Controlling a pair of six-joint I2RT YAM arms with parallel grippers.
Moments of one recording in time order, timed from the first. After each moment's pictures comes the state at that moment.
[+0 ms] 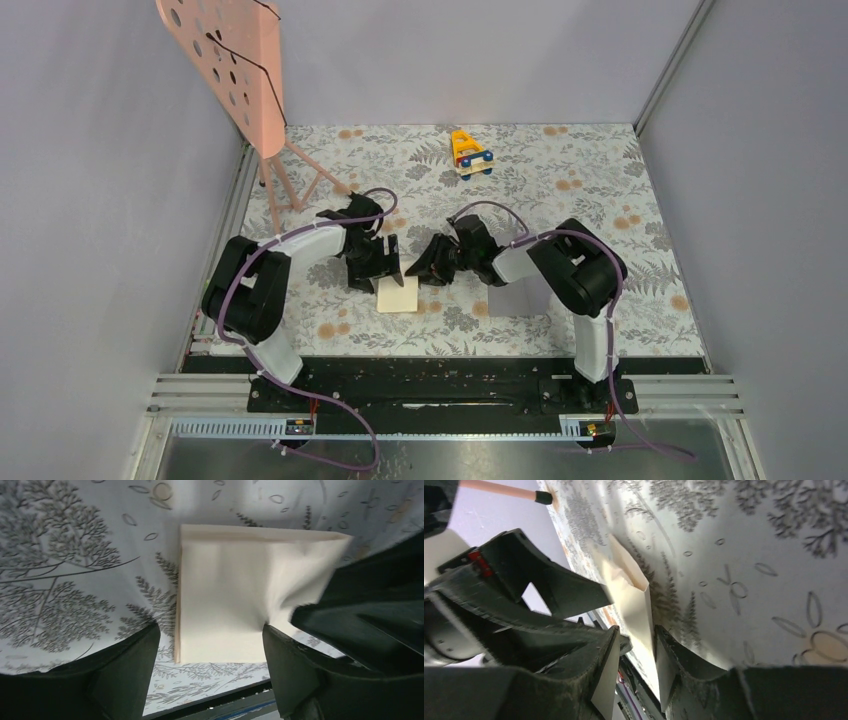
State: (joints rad) left arm -0.43 1.69 1.00 -0.65 0.23 -0.57; right arm 0.67 1.98 0.88 0.47 -0.54 1.22
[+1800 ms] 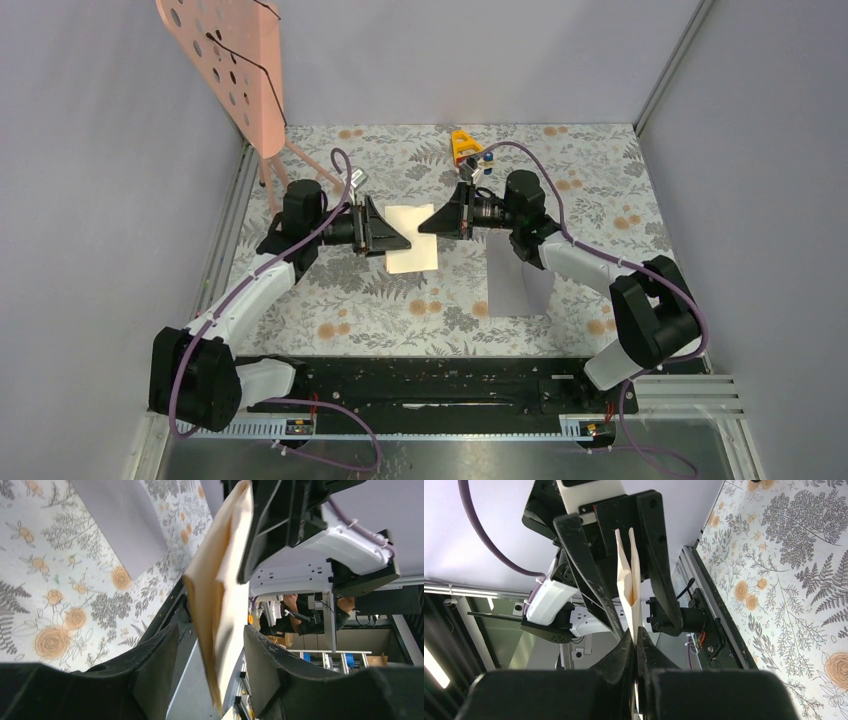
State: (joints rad) left arm -0.28 1.20 0.81 -0.04 1.06 -0.80; right arm 0.52 1.56 0.92 0.58 -0.92 1.29
